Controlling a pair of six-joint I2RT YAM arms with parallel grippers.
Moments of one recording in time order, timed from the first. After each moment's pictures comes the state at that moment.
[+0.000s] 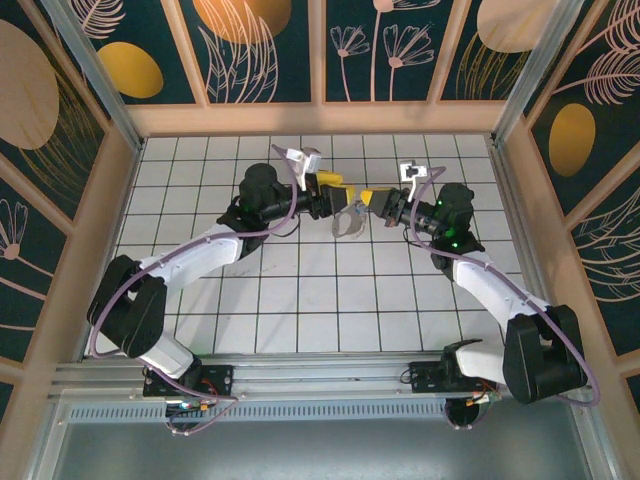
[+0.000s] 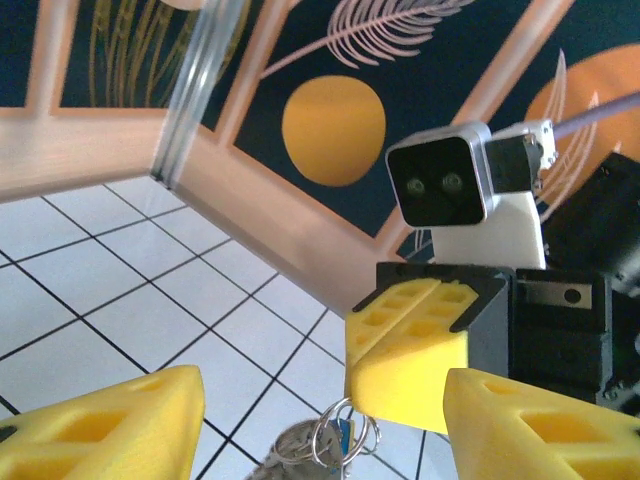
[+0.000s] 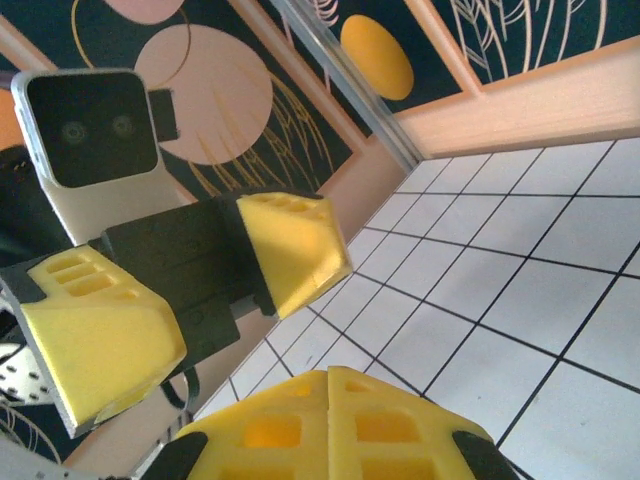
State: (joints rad) left arm -0.62 1.58 1.07 0.48 0.60 -0.47; right arm 0.28 1.23 0.69 0.54 -0.84 0.66
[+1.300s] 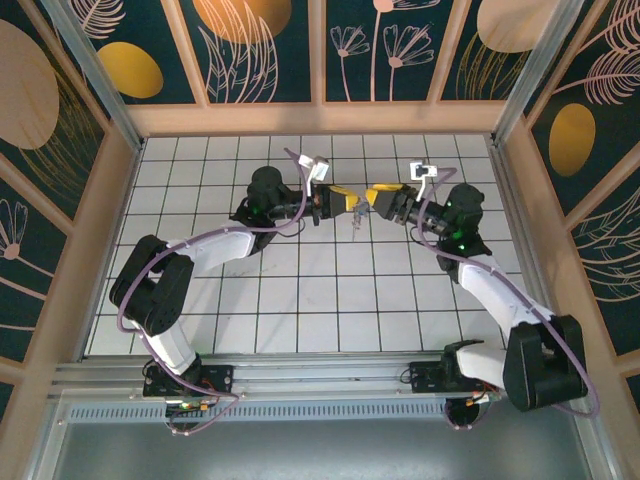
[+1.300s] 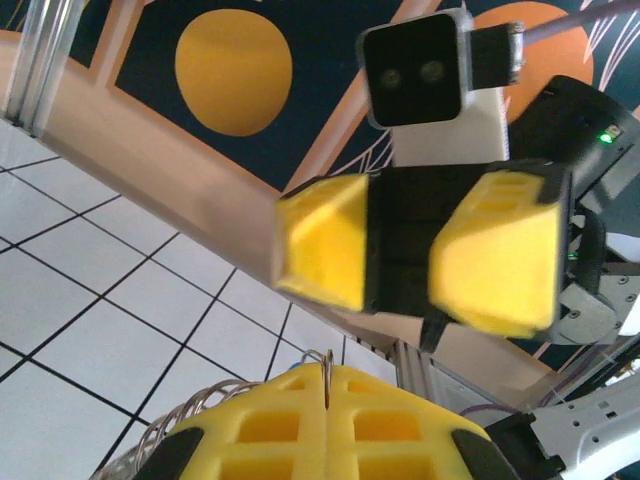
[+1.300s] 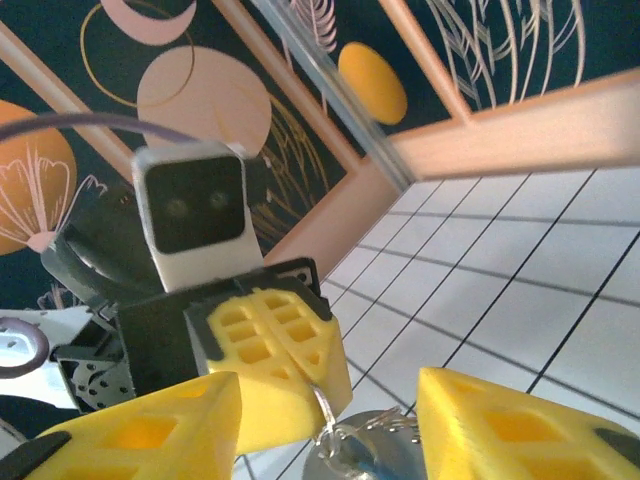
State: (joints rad) left arm -0.60 1.73 1.05 0.72 0.86 -0.61; right arm 0.22 1.17 0.67 0.55 -0.84 0.66
